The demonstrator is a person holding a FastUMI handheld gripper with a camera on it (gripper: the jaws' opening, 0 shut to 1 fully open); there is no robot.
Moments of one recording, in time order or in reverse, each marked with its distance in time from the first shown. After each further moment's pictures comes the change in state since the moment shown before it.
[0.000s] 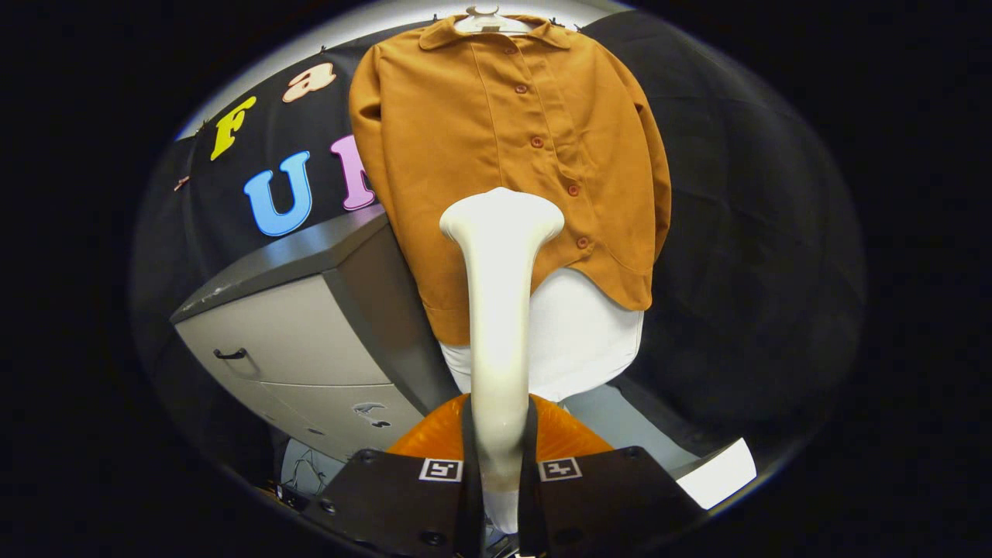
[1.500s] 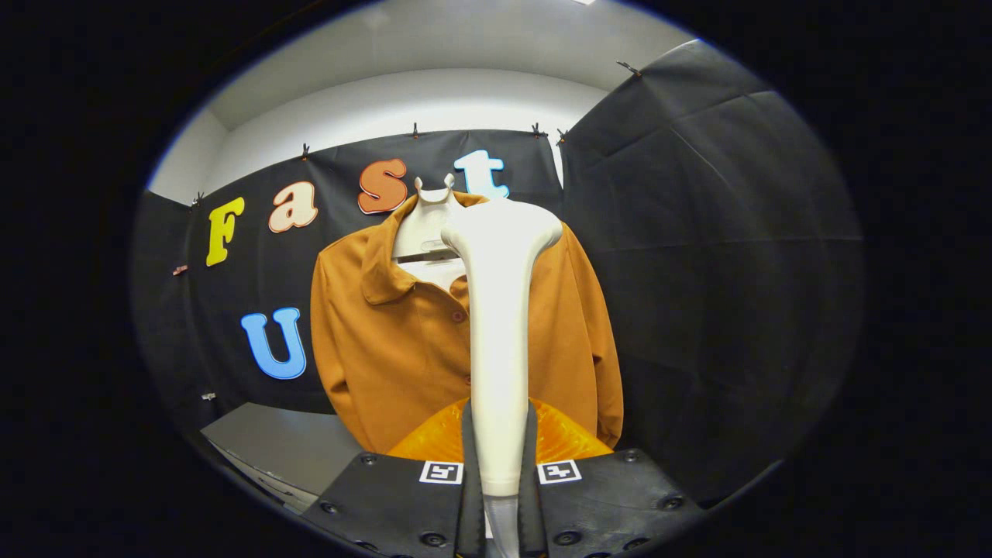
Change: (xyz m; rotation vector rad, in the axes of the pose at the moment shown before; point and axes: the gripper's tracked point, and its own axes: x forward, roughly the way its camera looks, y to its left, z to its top) arm -0.047 -0.068 0.322 0.012 -0.475 -0.006
